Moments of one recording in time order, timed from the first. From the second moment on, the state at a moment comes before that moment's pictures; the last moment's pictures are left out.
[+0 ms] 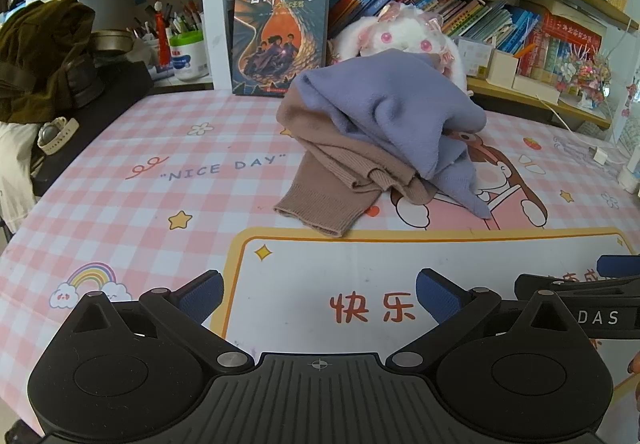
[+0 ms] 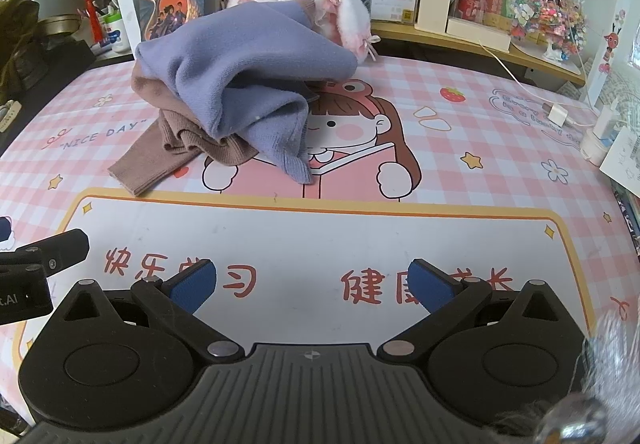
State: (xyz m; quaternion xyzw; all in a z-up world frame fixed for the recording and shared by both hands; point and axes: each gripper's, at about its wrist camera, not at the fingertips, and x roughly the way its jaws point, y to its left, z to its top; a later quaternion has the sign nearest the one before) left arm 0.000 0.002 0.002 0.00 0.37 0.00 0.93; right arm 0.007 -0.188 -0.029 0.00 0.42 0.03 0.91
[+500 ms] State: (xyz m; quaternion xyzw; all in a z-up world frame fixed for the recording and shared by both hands) left arm 0.001 0.002 0.002 0.00 0.38 0.00 0.93; right arm 0.008 -0.189 -0.031 0.00 0.42 0.03 0.91
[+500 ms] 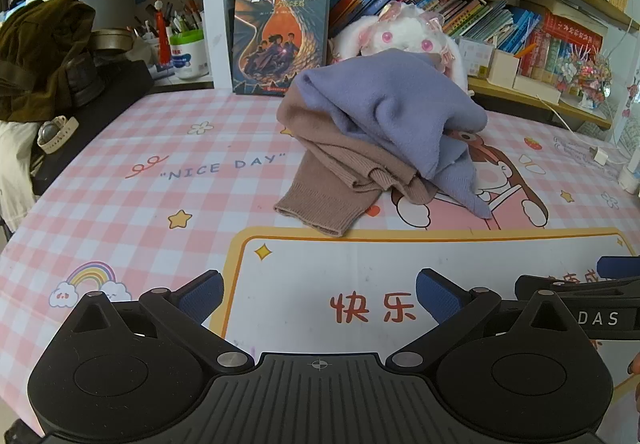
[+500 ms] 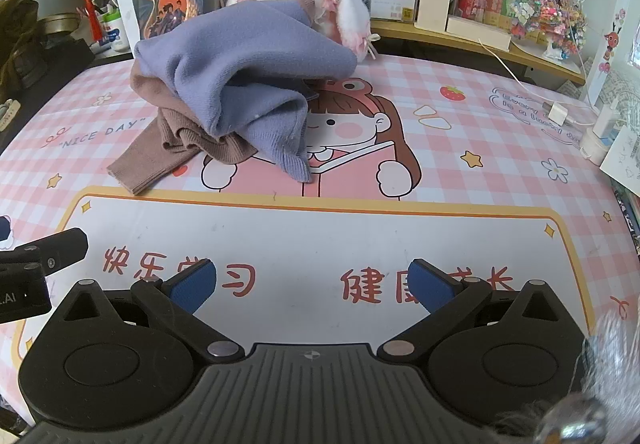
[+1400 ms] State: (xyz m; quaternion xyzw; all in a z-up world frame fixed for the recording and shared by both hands) left arm 0.012 0.001 -0.003 -0.01 0.39 -0.02 0.92; right arm 0.021 -0.198 -0.037 0.03 0.43 0.04 0.90
